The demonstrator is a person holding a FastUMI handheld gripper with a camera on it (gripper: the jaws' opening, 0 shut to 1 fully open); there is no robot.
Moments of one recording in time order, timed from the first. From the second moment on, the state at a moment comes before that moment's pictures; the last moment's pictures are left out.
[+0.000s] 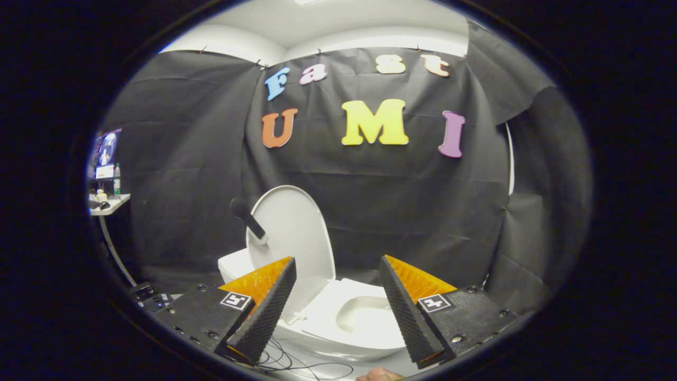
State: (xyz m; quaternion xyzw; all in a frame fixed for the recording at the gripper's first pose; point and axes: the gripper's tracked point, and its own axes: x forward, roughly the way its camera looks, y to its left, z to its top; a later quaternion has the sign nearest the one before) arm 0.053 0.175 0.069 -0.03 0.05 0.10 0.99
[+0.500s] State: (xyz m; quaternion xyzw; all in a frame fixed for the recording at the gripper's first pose) arm 0.008 0.071 0.030 0.03 0.05 0.03 1.00
